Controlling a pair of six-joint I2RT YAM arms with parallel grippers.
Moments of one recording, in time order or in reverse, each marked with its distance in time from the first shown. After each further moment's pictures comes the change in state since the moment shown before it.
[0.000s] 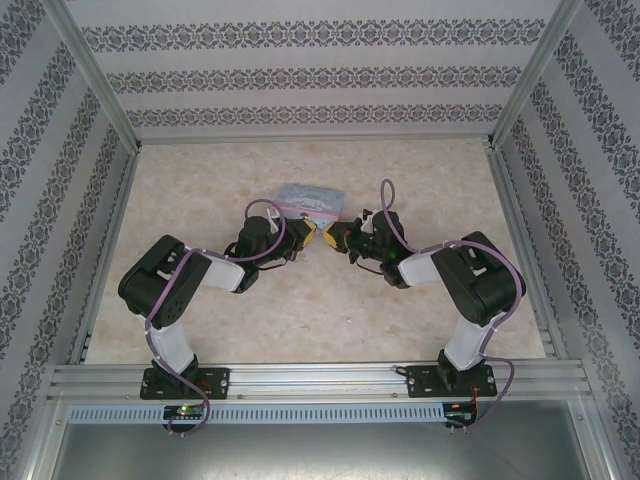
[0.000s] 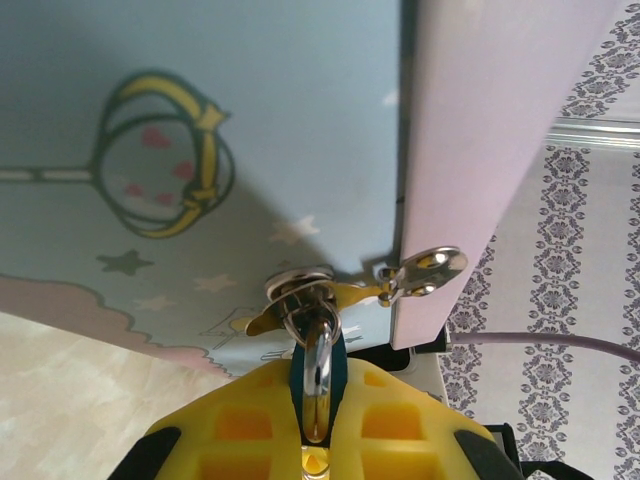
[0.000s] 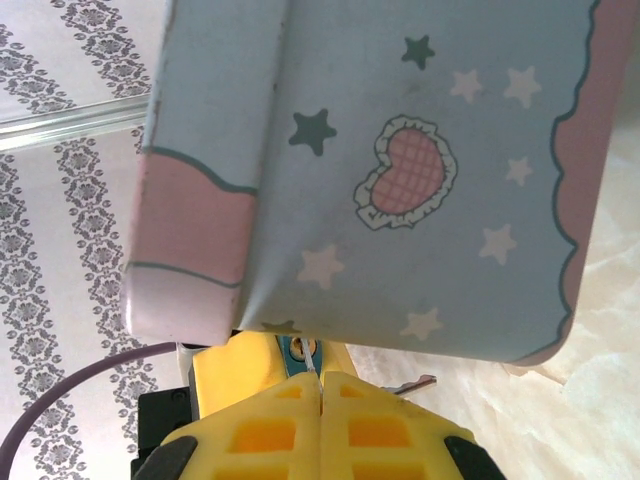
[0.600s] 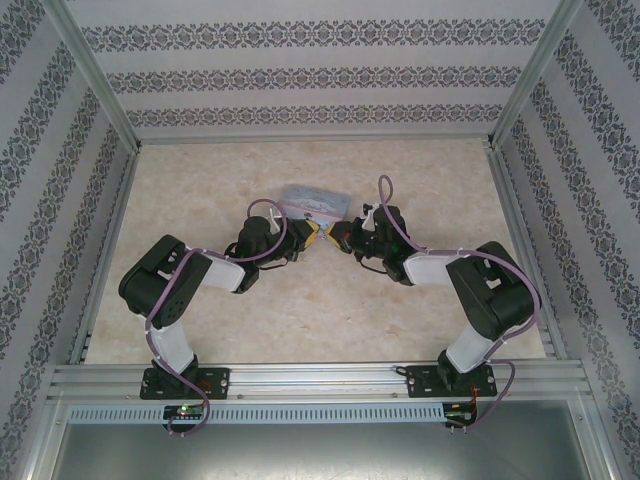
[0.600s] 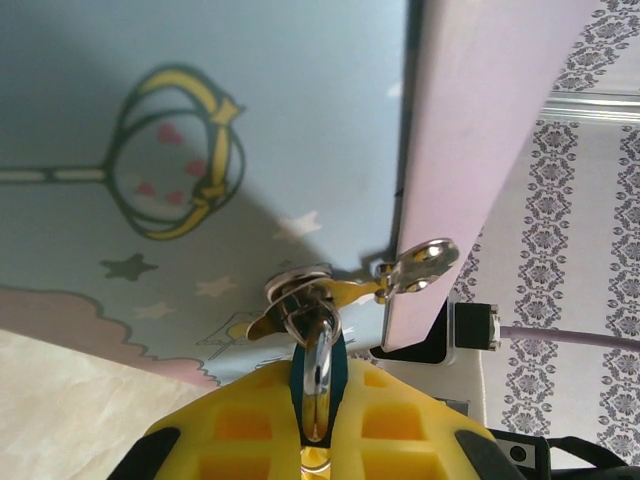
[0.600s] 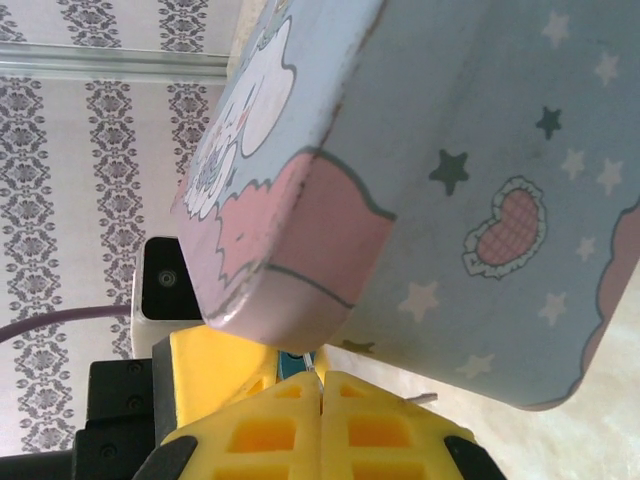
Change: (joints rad) left arm -0.004 0.002 0.000 0.027 0.042 -0.004; right arm -0.001 -0.111 0.025 -0.230 0.016 -0.262
